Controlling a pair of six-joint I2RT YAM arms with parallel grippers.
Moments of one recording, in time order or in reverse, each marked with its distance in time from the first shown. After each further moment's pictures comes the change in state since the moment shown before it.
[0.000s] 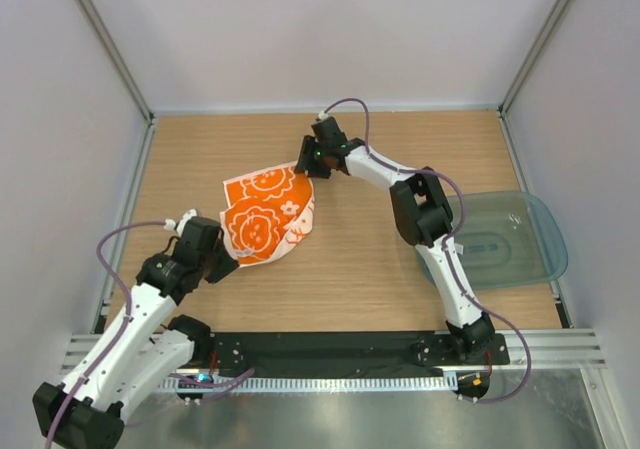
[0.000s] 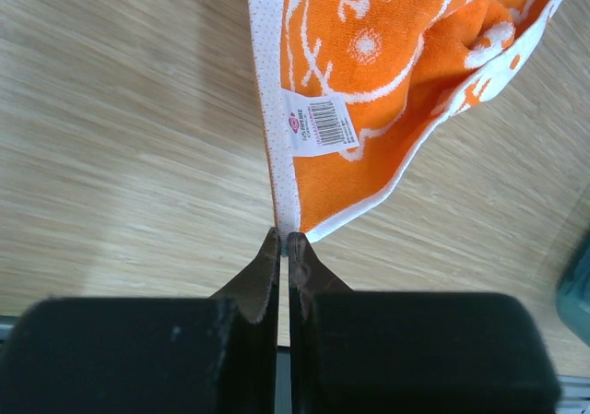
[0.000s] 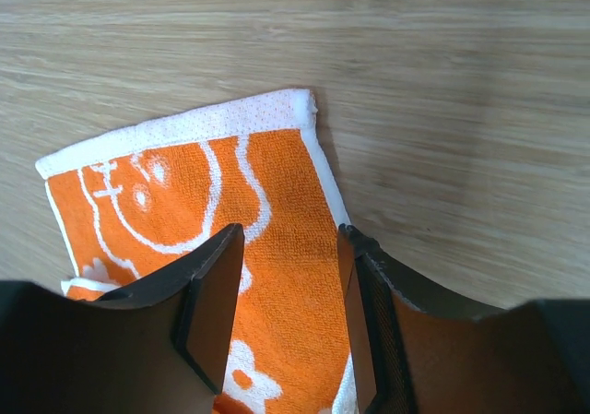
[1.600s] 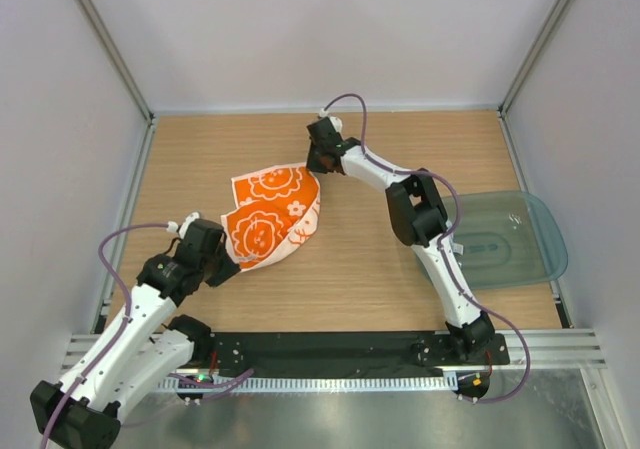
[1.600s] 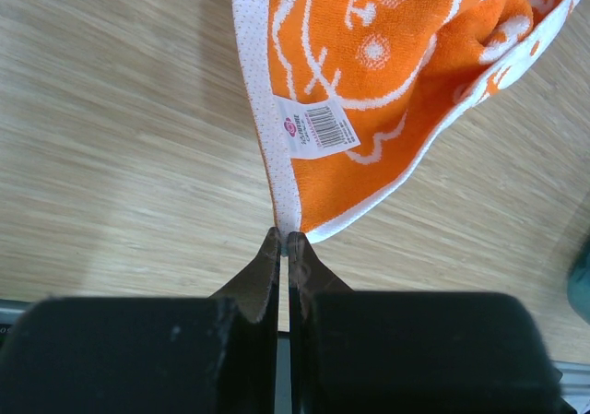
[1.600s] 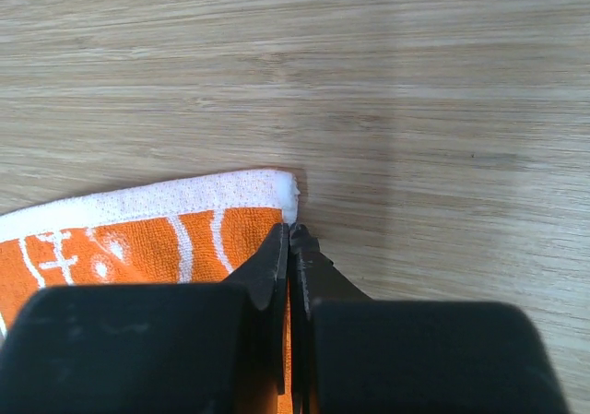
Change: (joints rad) left arm -0.037 -0.007 0.000 -0.035 -0.002 -0.019; right arm 0.022 0.042 0.072 -0.047 0.230 -0.057
